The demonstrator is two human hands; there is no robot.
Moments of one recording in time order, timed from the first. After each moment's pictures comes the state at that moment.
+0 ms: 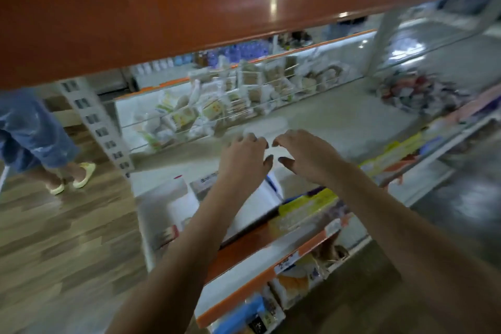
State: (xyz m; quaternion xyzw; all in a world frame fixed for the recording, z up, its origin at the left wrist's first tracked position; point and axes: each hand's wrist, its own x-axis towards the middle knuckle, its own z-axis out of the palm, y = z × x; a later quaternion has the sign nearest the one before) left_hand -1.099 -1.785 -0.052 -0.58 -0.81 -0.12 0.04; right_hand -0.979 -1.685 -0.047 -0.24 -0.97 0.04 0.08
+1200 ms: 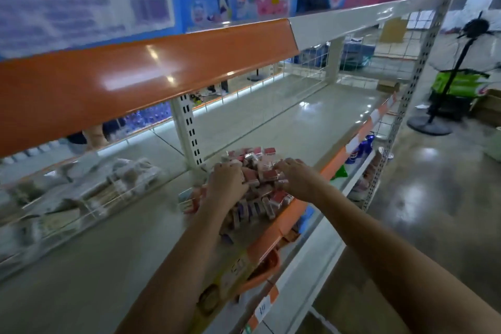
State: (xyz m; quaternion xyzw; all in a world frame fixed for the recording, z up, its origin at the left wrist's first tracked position) left_hand -0.830 -1.194 -0.076 -0.63 -0.77 -0.14 0.01; right_hand -0.659 -1.132 -0.070 -0.44 -0.89 0.08 0.08
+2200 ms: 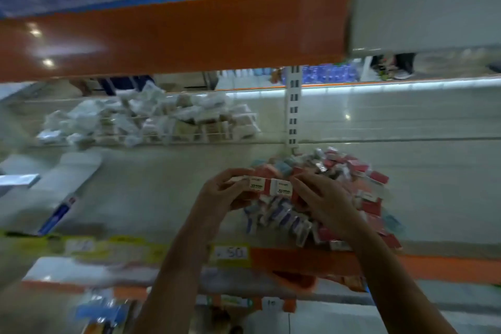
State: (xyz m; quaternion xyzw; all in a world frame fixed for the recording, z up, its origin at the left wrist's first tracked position) left_hand -0.783 -1.278 -0.066 -0.12 -0.68 -0.70 -0.19; right_hand -0.703 -1.088 -0.076 -0.04 -0.86 0.50 0.10
